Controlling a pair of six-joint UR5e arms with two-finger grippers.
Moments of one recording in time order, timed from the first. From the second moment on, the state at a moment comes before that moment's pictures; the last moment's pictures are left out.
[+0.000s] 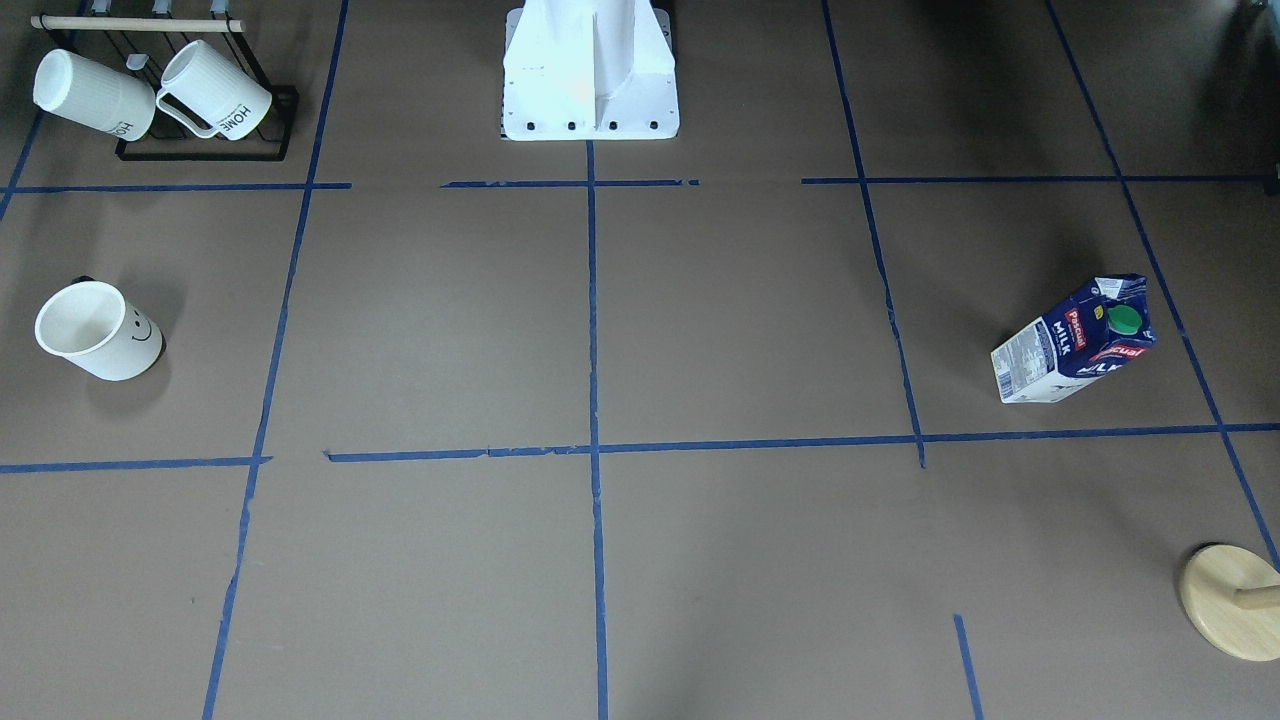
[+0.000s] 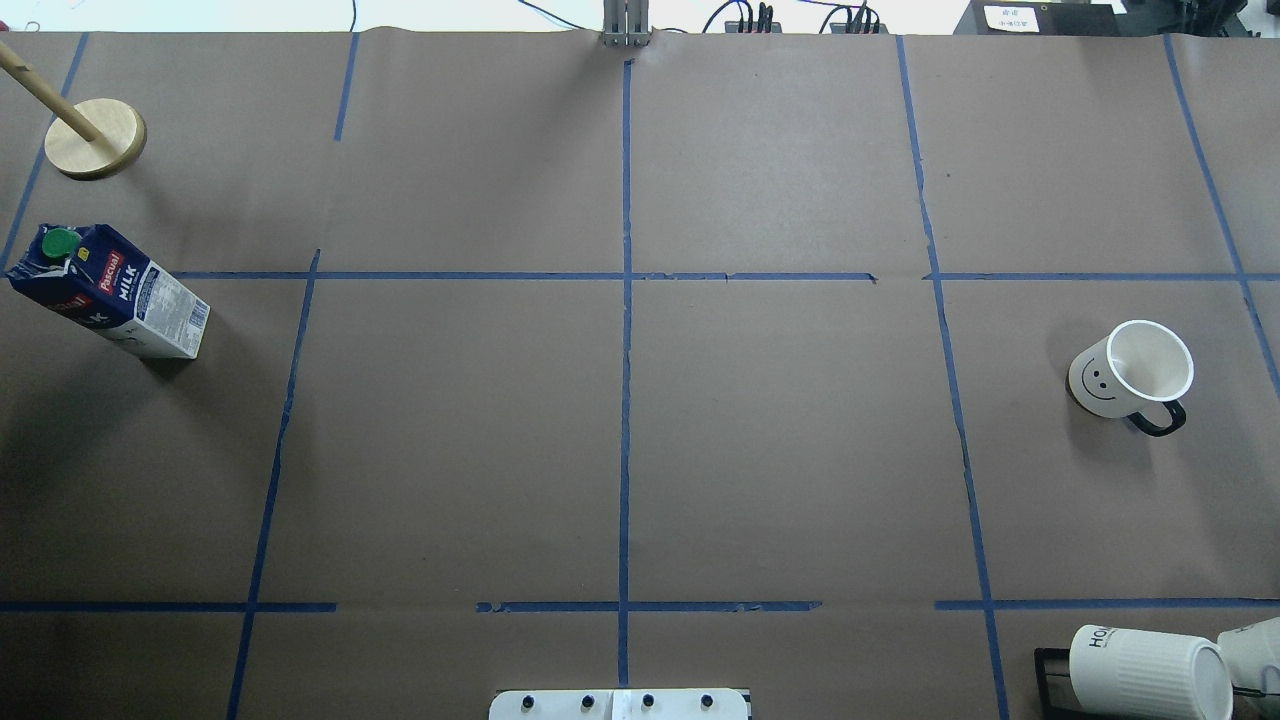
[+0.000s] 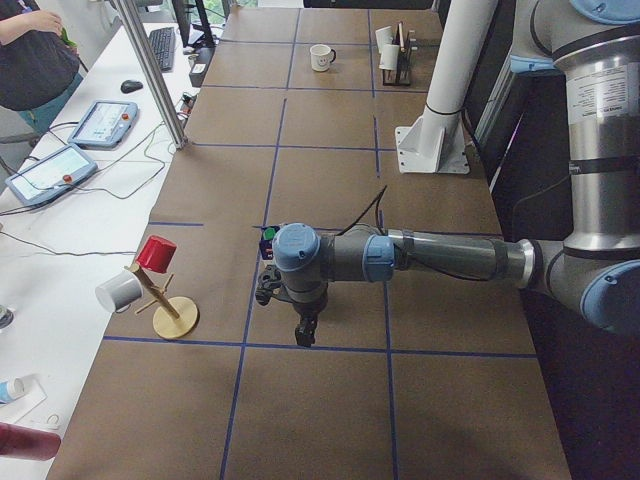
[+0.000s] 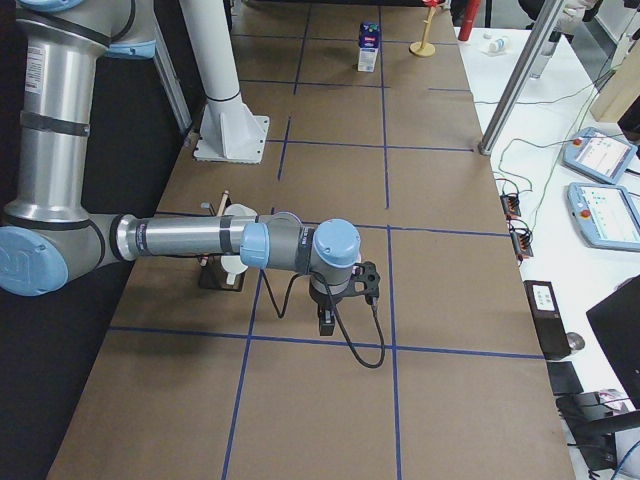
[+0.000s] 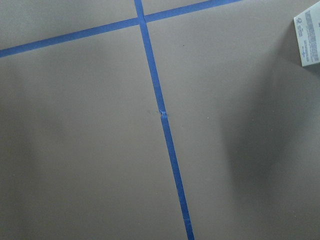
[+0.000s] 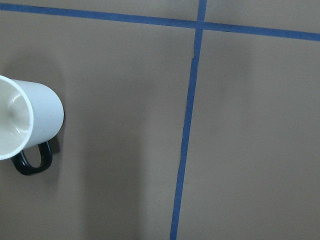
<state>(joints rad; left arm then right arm) -1.51 -1.40 -1.81 -1.45 -2.35 0.21 1.54 -1.75 1.83 -1.71 2.38 -0.13</state>
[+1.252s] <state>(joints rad) -1.51 -1.40 -1.80 -1.45 -2.35 0.21 1.22 -1.71 1.76 -1.15 2.32 0.33</state>
